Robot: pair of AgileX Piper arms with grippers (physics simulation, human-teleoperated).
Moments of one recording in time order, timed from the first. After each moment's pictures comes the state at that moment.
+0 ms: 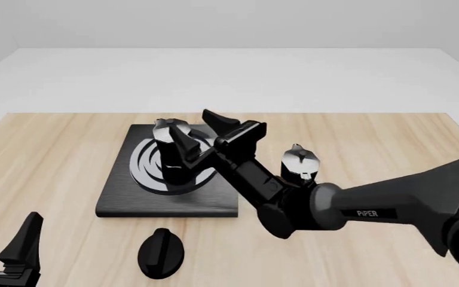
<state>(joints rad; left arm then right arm) 0.00 0.01 0.00 0.00 0.00 0.79 1.90 -0.95 -1.08 0.10</state>
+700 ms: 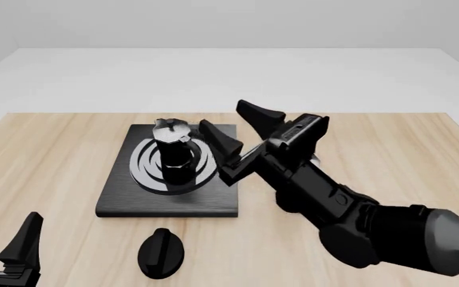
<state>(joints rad) 0.00 0.01 0.00 0.00 0.00 0.80 1.48 -0.68 -0.95 0.05</state>
